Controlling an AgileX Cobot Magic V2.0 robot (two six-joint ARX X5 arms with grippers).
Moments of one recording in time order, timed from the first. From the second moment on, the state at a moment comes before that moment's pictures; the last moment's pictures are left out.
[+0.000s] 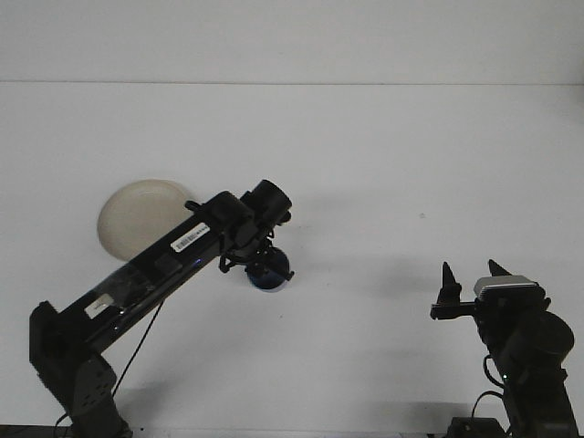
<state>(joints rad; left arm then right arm) -0.68 1.81 1.70 -1.10 -0.06 -0.08 -0.03 0.49 0.62 -0.42 -0.13 0.03</state>
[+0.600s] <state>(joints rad) -0.08 1.66 1.71 -1.10 -0.13 -0.06 -0.03 0.49 0.62 -0.42 -0.13 0.03</state>
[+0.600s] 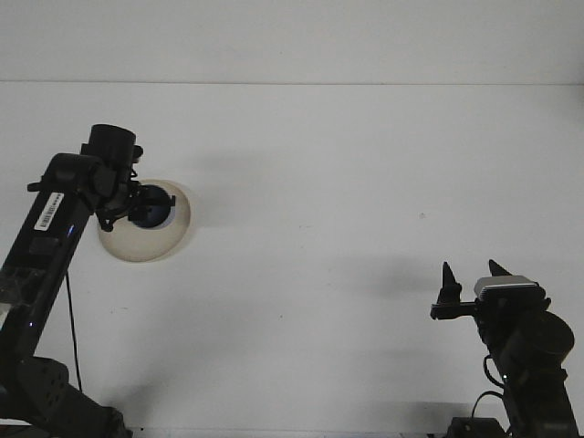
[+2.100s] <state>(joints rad) 0.07 1.87 1.71 -1.03 -0.10 -0.06 -0.03 0.49 0.62 -0.42 -0.13 0.03</state>
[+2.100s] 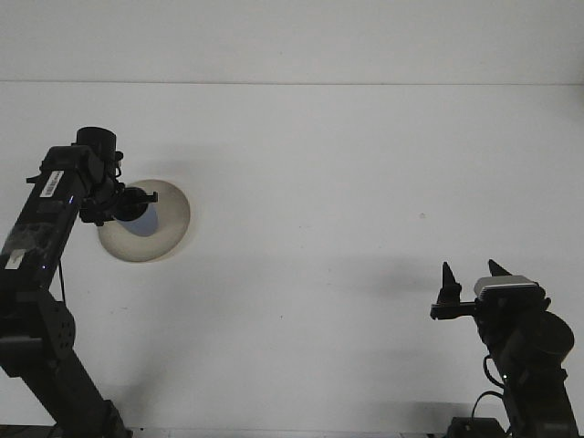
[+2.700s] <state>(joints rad) 0.09 1.76 1.81 -1.11 -0.10 -0.07 -0.03 0.49 0.62 -0.42 -0.13 0.03</state>
